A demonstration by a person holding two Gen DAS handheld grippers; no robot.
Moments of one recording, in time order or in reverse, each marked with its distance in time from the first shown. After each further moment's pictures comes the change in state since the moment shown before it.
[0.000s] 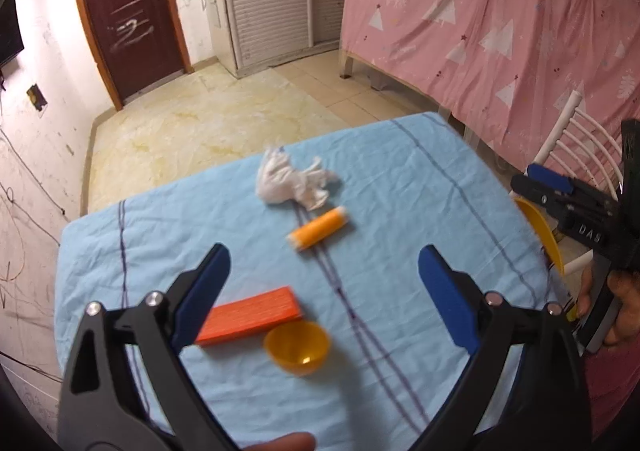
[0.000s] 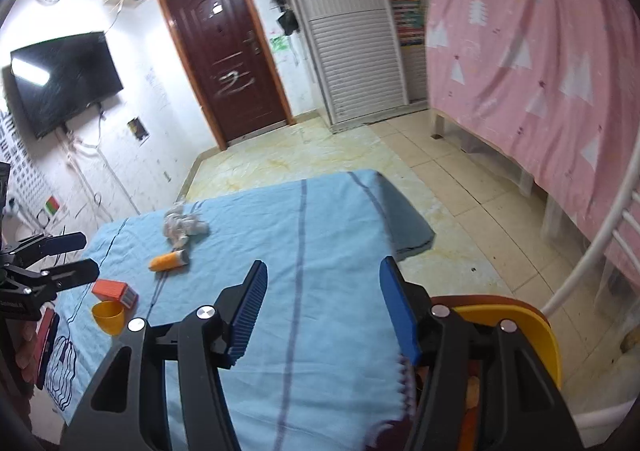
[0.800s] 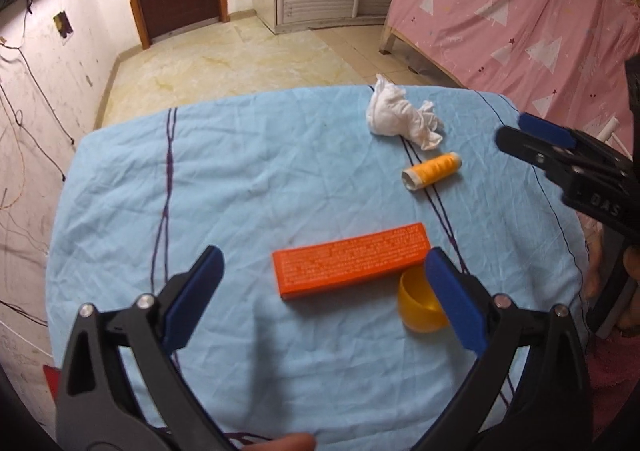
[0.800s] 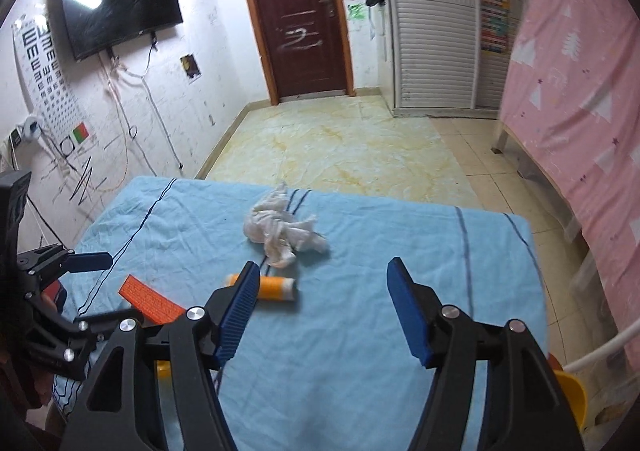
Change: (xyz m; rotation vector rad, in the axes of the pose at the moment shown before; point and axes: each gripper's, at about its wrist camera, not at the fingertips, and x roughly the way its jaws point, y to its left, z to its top) left arm 0.023 0.083 -0.043 -0.186 0.113 0.011; right arm 0.083 0.130 0.036 -0.243 0.129 0.104
